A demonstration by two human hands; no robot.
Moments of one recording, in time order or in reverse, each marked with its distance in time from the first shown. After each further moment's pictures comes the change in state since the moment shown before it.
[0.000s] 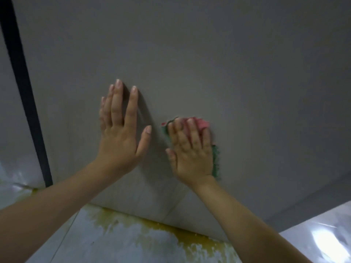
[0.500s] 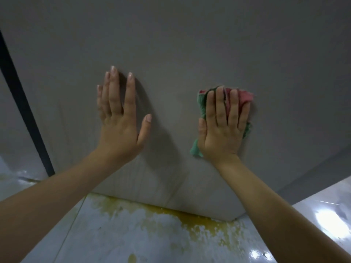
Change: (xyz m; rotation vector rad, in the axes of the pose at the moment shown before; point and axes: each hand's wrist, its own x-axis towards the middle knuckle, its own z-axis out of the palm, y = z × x) left_hand -0.004 0.010 0.002 0.003 -0.034 0.043; right_hand -0.003 0.054 -0.024 -0.122 0.079 0.232
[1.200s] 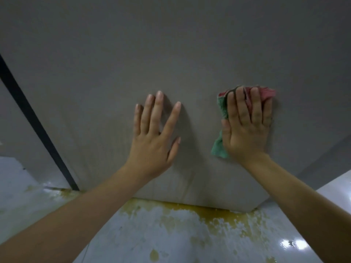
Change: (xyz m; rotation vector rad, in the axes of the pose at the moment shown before) left_hand -0.025 0.036 0.020 0.078 -0.161 0.262; right_hand -0.034 0.039 -0.004 -0.024 0.020 -0.017
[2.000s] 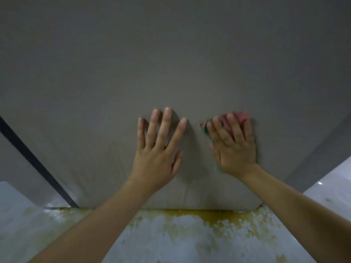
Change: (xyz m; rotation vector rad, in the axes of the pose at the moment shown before) left_hand 0.000 0.020 0.021 0.081 -0.026 0.146; right_hand -0.054 0.003 0.012 0.020 -0.051 -0.107
